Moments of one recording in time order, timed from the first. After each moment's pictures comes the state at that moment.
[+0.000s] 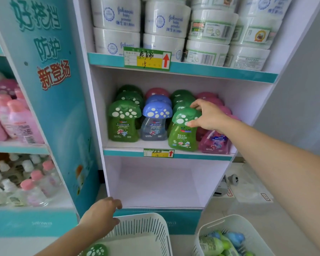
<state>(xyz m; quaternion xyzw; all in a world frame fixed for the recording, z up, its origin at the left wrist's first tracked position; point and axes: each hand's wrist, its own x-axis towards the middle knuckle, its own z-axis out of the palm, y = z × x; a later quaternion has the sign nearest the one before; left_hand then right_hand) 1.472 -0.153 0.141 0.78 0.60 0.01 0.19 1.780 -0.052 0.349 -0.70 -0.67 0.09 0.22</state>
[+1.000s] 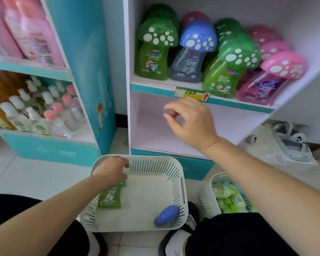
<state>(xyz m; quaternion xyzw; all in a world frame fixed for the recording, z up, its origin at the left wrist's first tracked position) 1.428 -0.168 0.064 0.73 0.64 -0.05 0.22 1.651 -0.138 0.204 -0.42 -0.83 -0.10 0.36</state>
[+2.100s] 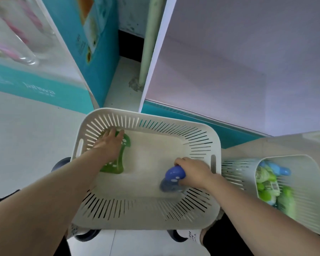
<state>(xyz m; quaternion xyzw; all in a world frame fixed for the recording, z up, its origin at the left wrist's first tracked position) 1.391 -0.116 -0.185 0.69 0.62 -0.23 0.30 1.670 -0.159 -0.128 -0.54 -0.72 0.31 -0.31</state>
